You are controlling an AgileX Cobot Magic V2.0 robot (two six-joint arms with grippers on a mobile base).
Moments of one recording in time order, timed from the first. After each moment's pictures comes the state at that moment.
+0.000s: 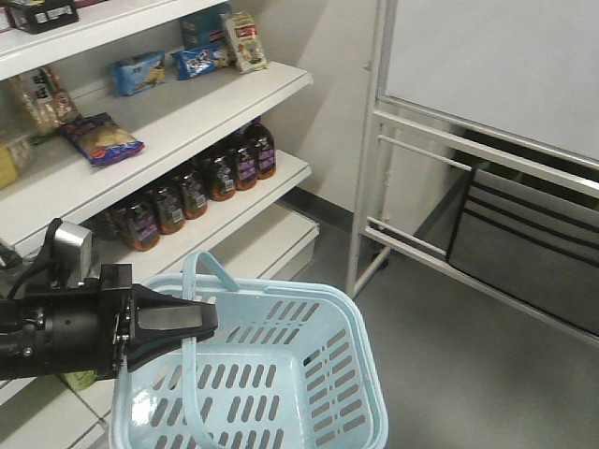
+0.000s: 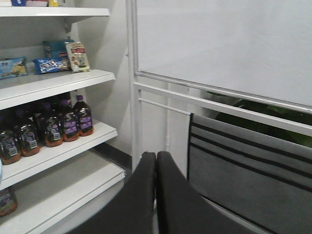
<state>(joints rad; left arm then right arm) -0.12 1.32 -0.57 -1.66 1.07 0.79 0.00 -0.01 0.03 -0.02 0.12 -0.01</state>
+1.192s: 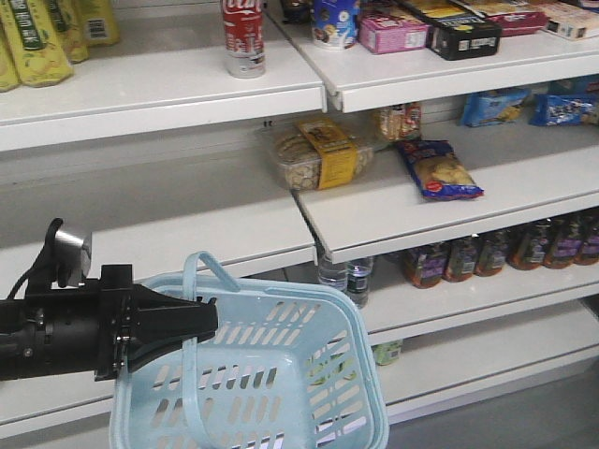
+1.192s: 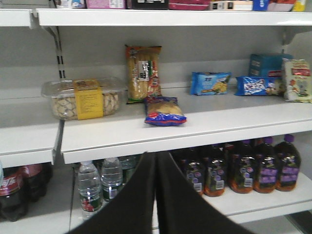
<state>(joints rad) -0.12 1.32 -0.57 -1.66 1.07 0.79 0.00 -0.01 0.03 -0.02 0.12 -0.01</state>
